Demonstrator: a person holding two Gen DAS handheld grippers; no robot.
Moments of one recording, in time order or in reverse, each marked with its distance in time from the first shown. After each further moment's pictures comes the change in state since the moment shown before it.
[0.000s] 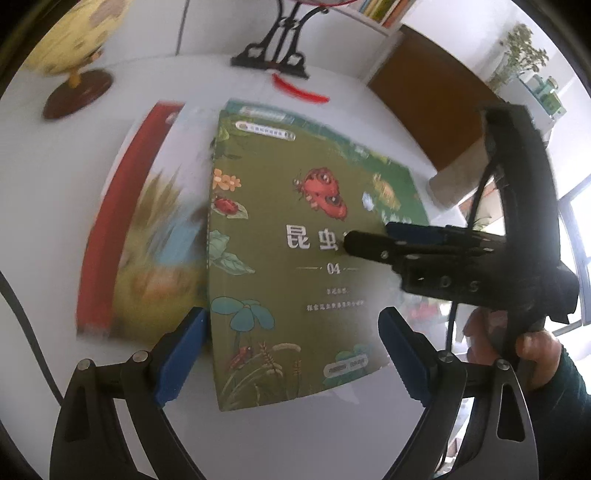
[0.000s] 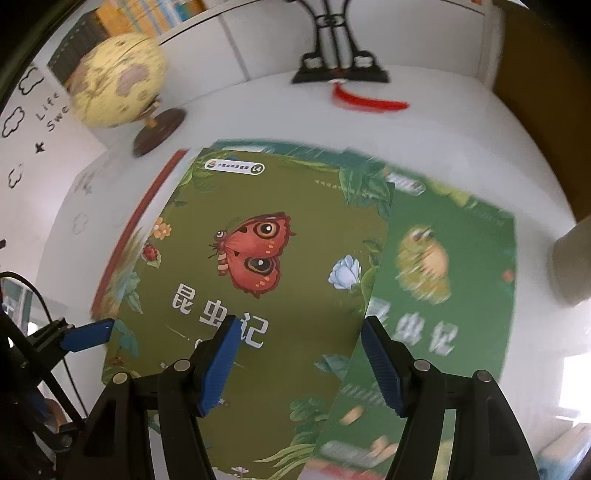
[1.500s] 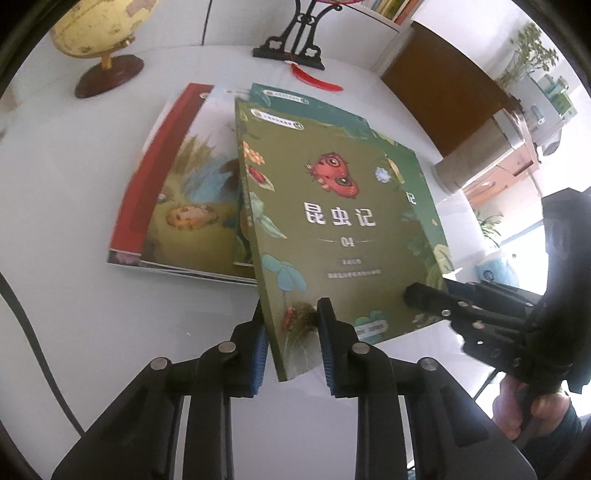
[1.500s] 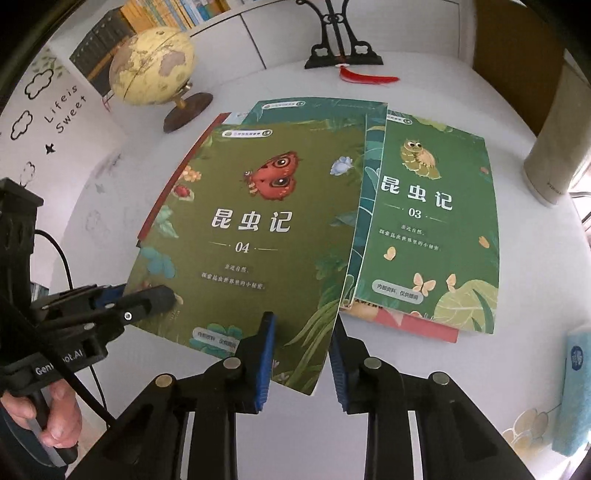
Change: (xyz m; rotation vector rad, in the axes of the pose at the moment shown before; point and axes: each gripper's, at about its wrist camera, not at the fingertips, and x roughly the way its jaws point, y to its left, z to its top) left arm -0.023 -0.010 -0.026 -0.030 0.012 0.071; right arm -0.052 0.018 -0.089 0.049 0.003 0.033
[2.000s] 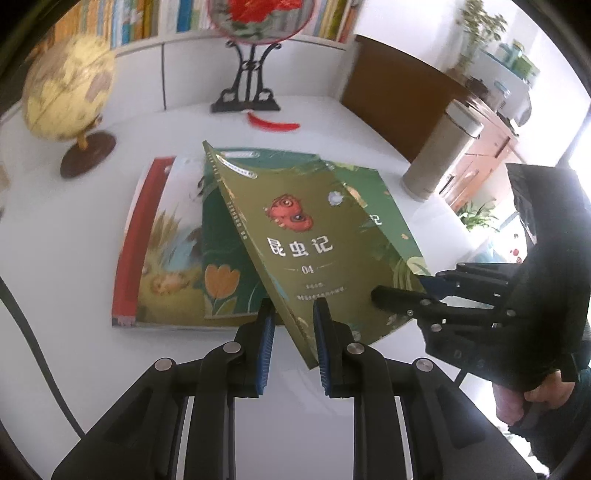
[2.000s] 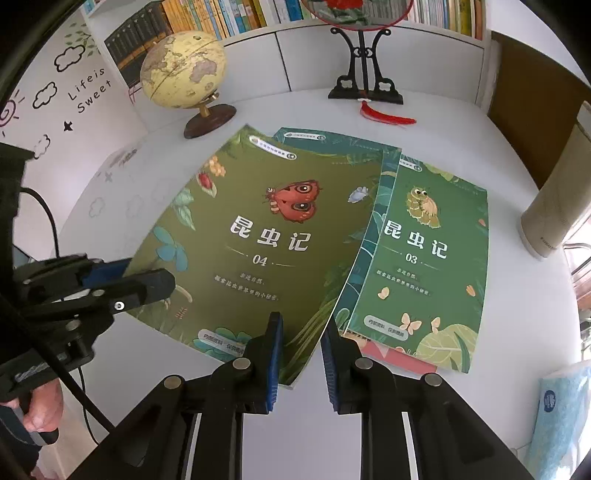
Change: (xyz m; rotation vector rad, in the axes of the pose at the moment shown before) left arm -0.027 -0.049 0.006 0.202 -0.141 0.032; right arm -0.015 0.007 0.005 -0.135 -0.085 -0.028
